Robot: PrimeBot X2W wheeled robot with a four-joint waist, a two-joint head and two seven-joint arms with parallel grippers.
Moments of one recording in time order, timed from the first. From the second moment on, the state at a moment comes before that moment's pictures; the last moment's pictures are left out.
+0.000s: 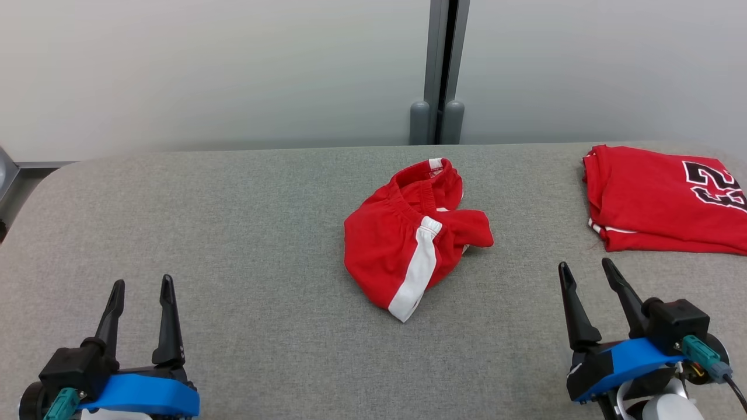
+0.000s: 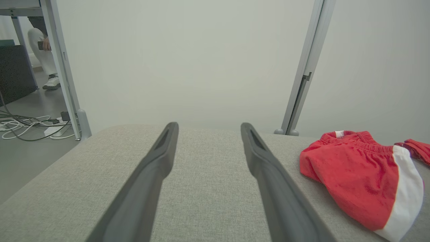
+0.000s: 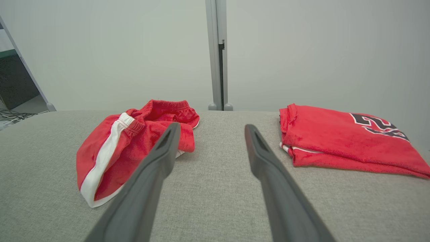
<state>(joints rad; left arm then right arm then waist) -0.02 0.28 -0.14 0.19 -0.41 0.03 -0.26 -0.11 -0.05 -0.02 0.22 0.11 0.13 -0.13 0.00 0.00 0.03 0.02</state>
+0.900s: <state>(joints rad) -0.01 0.25 -0.08 0.21 -0.35 -0.02 -0.26 -0.12 -0.05 0.01 0.22 0.12 0.13 -0.12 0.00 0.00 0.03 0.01</state>
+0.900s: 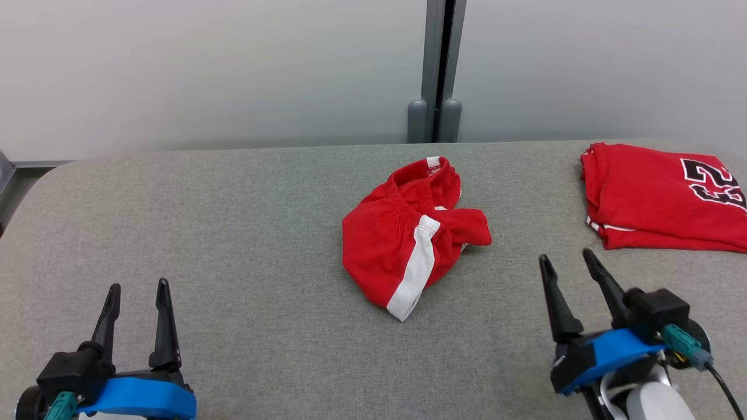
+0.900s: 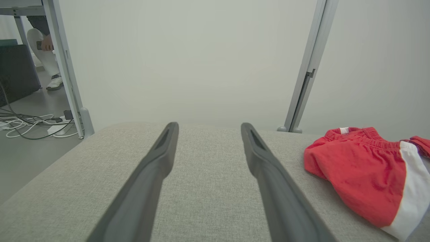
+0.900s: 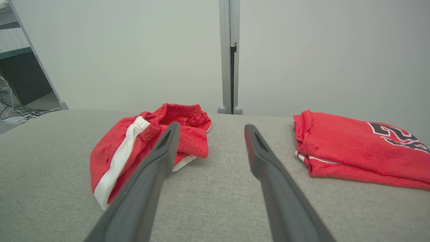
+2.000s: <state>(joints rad) -0.15 0.18 -0.08 0.29 -0.31 -0.10 -0.26 -0.57 -0.05 0.21 0.92 0.23 0.13 -0.24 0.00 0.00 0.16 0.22</state>
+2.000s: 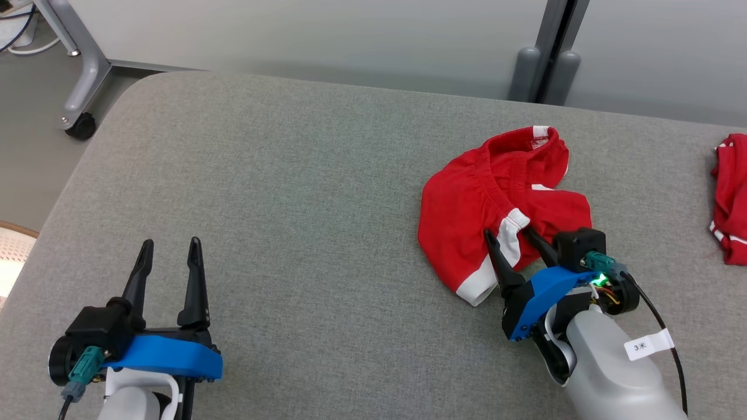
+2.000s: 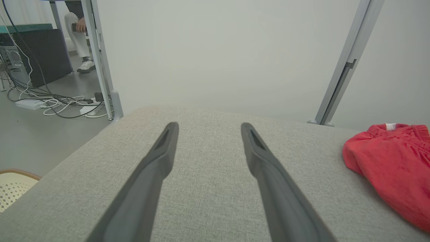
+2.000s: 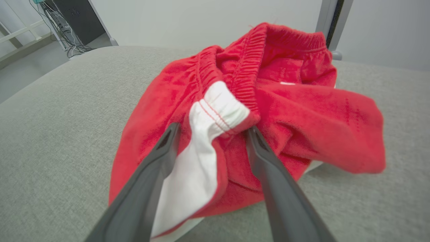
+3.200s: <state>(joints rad) -0.15 0.12 -0.08 0.31 -0.27 -0.13 -0.26 -0.61 -0.05 0.69 0.72 0.30 0.13 -0.23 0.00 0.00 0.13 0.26</state>
